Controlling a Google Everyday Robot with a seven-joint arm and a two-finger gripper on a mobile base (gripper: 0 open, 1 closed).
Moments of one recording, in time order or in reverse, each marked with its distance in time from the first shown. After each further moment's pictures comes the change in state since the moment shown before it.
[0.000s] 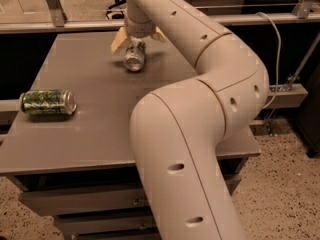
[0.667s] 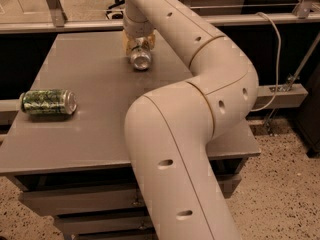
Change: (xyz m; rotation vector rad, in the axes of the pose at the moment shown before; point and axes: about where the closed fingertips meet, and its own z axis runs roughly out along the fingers) arm -0.003 0.002 0.005 0.000 0.026 -0.026
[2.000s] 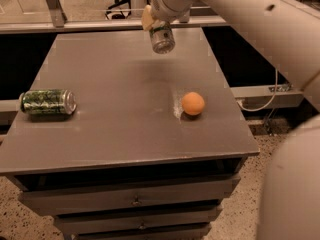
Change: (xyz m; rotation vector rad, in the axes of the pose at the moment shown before) arm 0.021 -0.036 -0.126 -0.074 -0.437 -0.067
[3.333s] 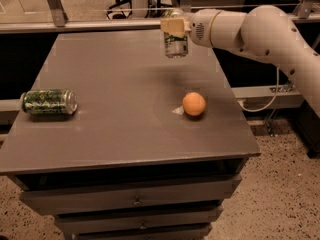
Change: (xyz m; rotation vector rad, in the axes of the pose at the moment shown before) arm 0.030 -0.029 -0.053 -0.295 -0.549 0.010
